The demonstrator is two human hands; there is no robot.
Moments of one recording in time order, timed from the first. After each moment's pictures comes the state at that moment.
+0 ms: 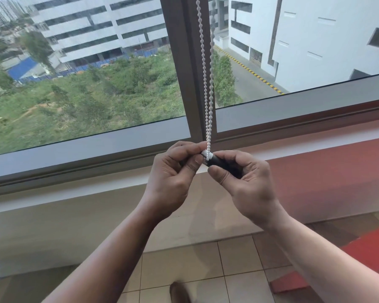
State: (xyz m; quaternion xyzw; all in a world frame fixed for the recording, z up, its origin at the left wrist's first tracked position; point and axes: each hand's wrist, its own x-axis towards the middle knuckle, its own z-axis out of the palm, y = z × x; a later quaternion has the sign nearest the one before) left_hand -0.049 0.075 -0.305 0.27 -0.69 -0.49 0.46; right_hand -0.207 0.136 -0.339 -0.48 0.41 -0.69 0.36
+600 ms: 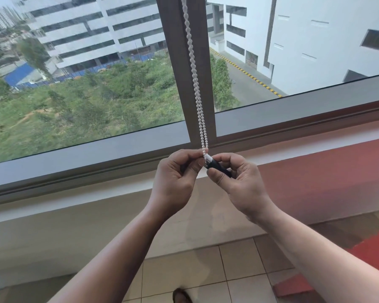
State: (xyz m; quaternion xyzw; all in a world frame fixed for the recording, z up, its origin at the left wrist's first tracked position) left_hand -0.053 0.054 -0.321 0.31 -0.70 -0.45 0.46; right_hand -0.210 0.109 -0.358 -0.46 0.45 -0.65 0.40
